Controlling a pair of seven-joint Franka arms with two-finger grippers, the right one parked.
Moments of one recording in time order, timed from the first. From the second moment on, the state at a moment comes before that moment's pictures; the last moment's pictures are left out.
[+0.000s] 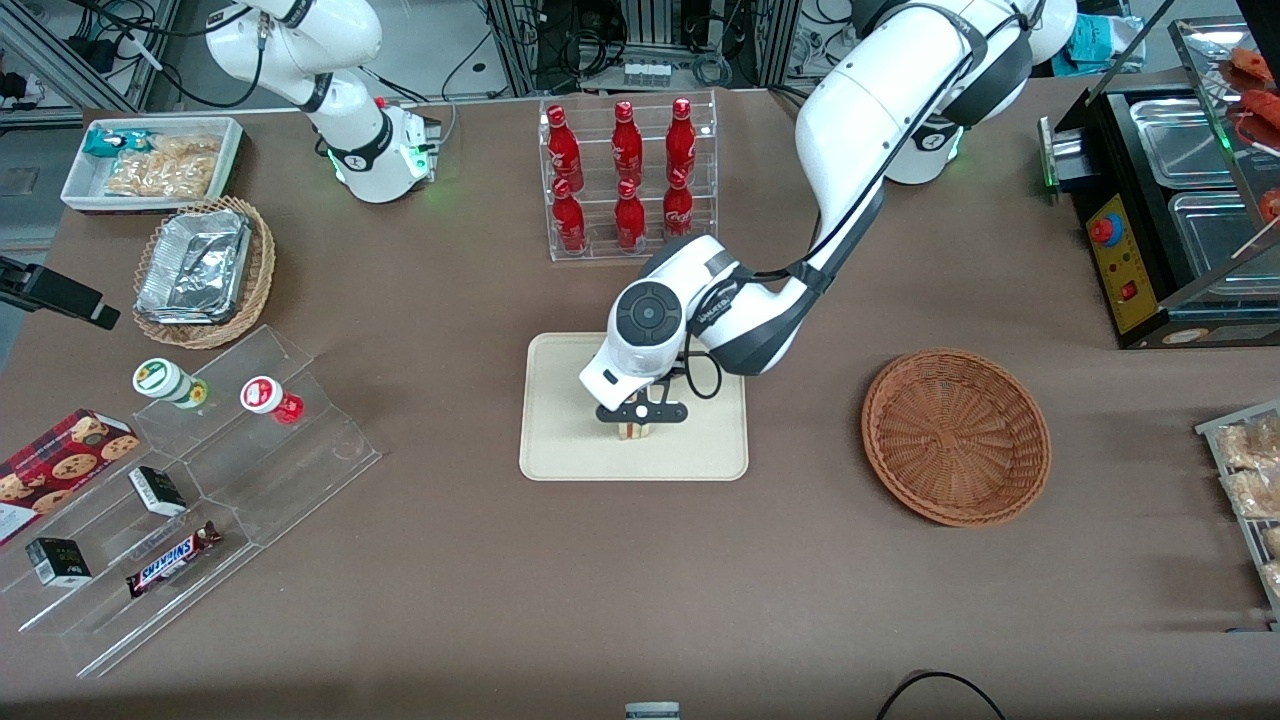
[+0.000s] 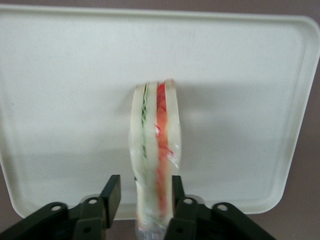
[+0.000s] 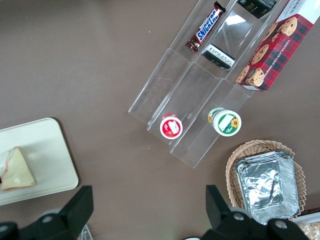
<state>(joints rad) -0.52 0.82 -0.36 -1.27 0.10 2.01 -0.83</state>
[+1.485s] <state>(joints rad) 0.15 0.26 -0.35 -1.28 0.06 1.29 -0.19</state>
